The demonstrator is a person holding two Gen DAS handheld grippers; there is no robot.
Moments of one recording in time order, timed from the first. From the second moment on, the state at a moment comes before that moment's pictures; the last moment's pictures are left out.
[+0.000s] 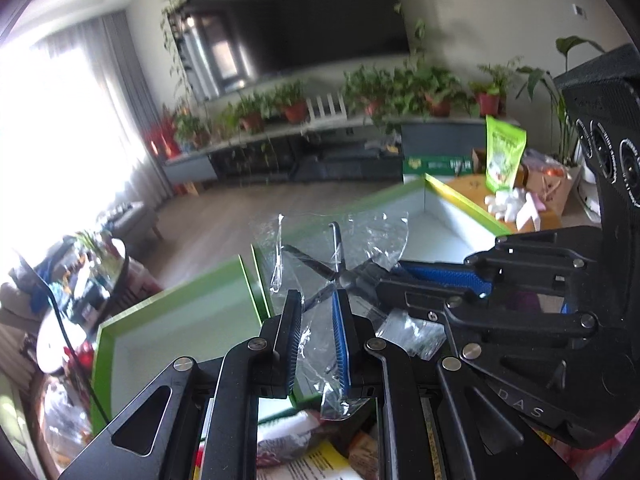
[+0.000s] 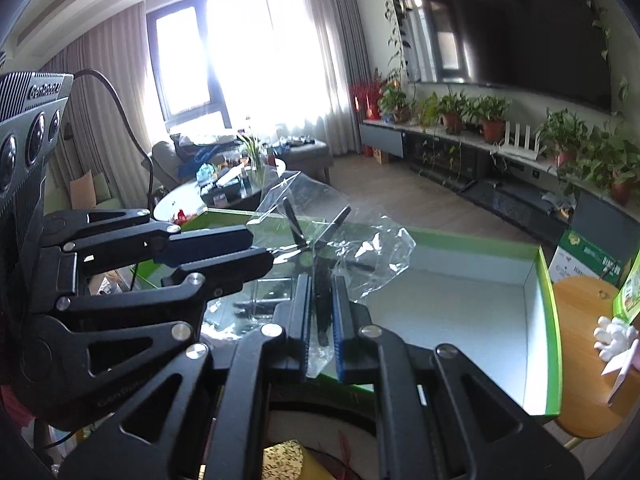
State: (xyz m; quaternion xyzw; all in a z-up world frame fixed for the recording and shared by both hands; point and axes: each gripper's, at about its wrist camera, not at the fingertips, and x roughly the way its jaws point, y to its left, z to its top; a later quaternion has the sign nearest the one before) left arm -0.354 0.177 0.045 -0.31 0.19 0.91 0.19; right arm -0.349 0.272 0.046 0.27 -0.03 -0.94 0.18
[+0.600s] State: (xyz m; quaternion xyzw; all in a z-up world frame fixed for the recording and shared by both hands) left arm -0.371 0.183 0.022 -0.37 0.20 0.89 0.18; right arm -0.357 0.271 0.021 0.29 -0.05 -0.94 0.18
